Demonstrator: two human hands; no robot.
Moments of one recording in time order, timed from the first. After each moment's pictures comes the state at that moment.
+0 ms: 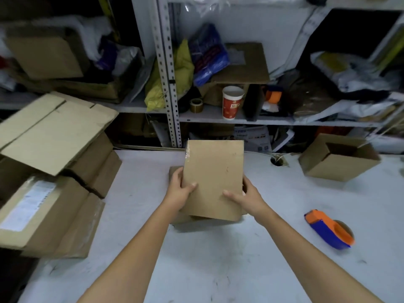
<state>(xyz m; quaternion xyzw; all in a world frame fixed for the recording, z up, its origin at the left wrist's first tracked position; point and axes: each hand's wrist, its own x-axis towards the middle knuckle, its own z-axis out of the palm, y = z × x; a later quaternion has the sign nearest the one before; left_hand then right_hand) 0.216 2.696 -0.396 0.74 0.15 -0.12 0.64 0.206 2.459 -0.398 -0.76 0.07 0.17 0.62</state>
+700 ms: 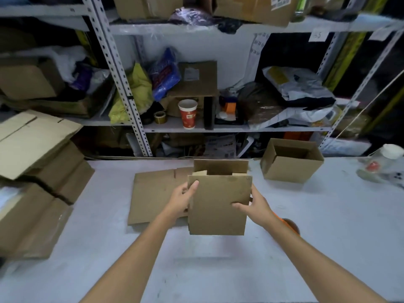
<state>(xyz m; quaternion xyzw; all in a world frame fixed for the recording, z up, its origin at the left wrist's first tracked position) 0.168 2.505 -0.353 0.74 0.11 -0.17 0.64 0.158 2.257 -0.374 -0.83 0.05 0.12 0.54</state>
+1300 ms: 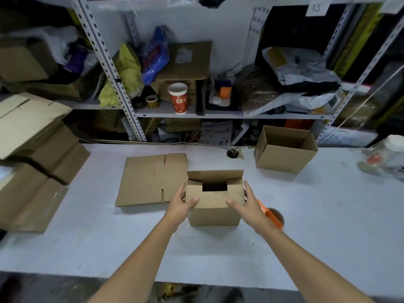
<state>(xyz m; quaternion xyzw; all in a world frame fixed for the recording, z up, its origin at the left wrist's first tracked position) 0.129 2.439 -0.403 0.73 0.21 -0.16 0.63 0.138 2.202 -0.411 -0.77 0.10 0.19 0.60</state>
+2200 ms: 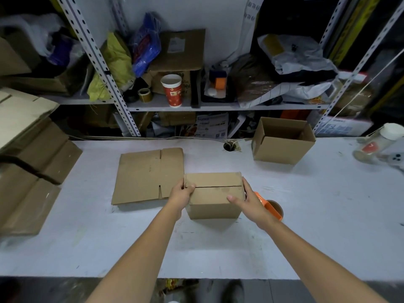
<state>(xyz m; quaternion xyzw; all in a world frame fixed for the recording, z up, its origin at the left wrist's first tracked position) 0.161 2.435 -0.417 0.68 0.26 -0.19 0.66 0.137 2.196 -0.414 -0.76 0.07 0.23 0.61</state>
